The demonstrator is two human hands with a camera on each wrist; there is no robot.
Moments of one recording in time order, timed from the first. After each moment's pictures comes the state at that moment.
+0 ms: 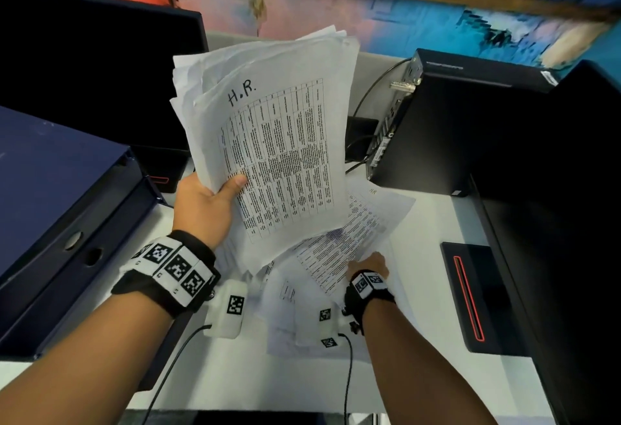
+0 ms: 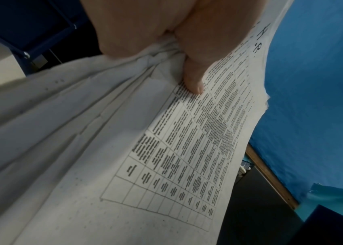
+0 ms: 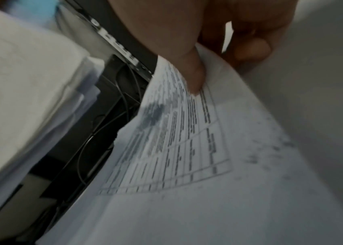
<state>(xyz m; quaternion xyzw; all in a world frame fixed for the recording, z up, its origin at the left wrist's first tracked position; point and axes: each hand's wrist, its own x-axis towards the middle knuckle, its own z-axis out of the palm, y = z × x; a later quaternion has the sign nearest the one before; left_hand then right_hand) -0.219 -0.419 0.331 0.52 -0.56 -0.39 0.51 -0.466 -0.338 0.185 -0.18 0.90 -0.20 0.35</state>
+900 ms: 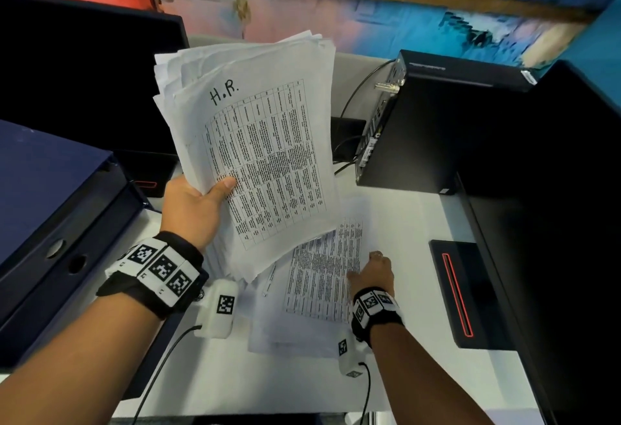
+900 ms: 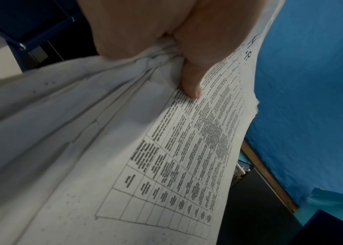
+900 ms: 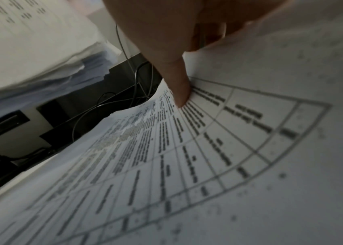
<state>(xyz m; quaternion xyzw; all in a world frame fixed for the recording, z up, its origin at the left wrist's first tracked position) -0.225 -0.423 0.333 0.53 -0.54 -0.41 0.50 -0.484 -0.311 0.177 -0.32 0.91 -0.13 0.24</state>
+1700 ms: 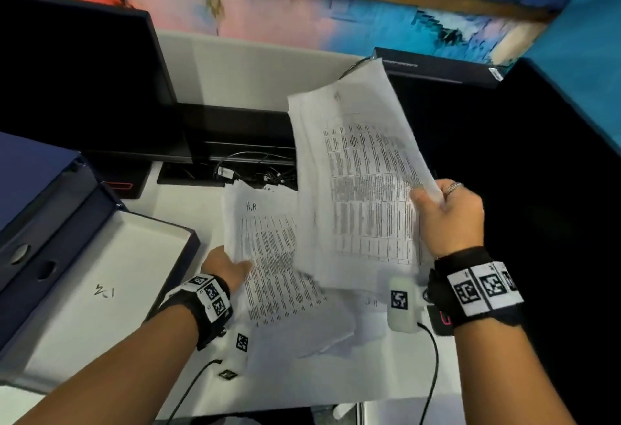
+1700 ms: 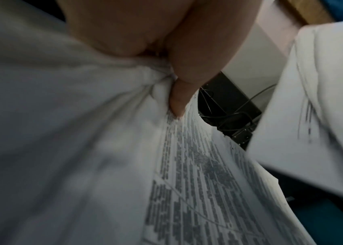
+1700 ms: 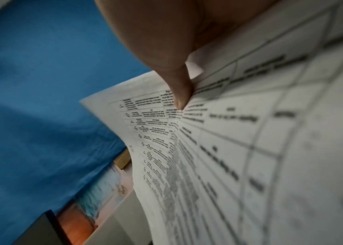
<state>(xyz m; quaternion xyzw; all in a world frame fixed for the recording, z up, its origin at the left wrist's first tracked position) -0.262 -0.382 0.229 0.73 -0.53 -0.42 0.04 -0.548 -0.290 0.372 -0.38 0.81 -0.44 0.11</state>
